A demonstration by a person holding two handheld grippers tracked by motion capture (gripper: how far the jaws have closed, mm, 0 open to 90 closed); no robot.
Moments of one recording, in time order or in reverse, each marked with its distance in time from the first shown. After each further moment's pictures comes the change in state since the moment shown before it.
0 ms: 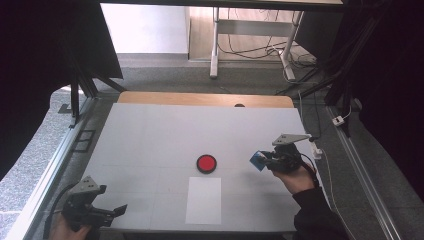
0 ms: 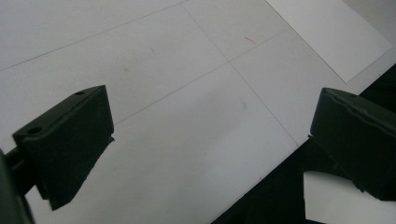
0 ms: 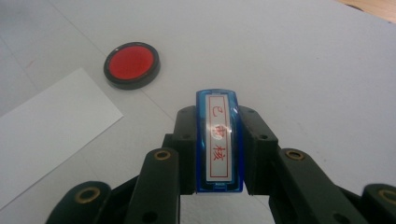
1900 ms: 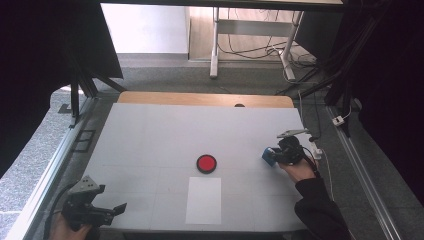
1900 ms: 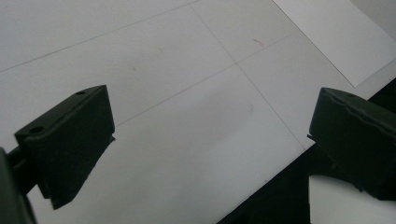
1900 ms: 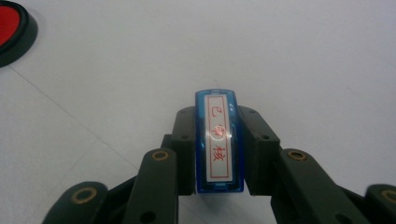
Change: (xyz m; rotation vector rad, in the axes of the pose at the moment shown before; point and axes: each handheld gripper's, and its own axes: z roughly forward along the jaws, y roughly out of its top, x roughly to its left) left arm 0.000 0.000 0.000 -0.004 0.030 -0.017; right arm -0.062 -0.021 0.035 0.133 -0.154 0.113
